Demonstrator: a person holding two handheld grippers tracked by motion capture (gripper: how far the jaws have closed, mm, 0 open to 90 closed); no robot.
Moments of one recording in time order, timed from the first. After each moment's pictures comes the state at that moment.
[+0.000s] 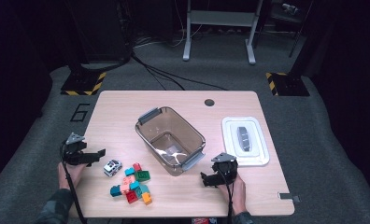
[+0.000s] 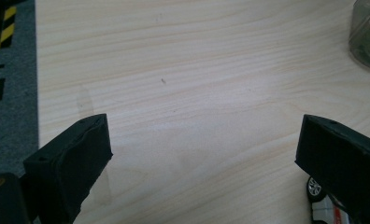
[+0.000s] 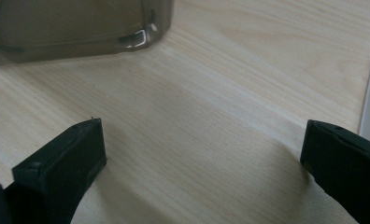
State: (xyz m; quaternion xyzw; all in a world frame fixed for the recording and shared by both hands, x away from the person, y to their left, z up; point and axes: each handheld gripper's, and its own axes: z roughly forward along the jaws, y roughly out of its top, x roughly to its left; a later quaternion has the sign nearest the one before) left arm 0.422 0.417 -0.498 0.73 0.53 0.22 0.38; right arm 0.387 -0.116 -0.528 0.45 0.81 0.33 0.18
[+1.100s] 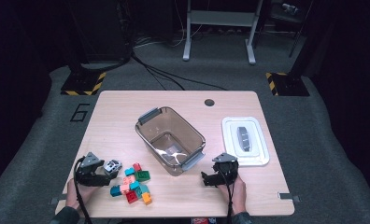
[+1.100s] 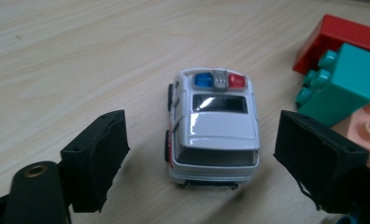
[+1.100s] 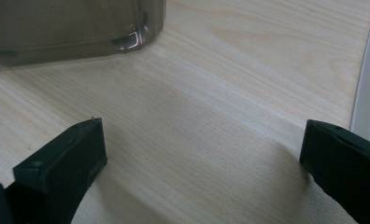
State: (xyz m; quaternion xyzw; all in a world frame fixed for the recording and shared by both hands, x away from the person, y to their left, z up) left arm 0.369 0.367 -0.527 0.81 0.43 0.17 0.36; right arm 0.384 -0.116 -0.528 0.45 0.81 0.33 0.19
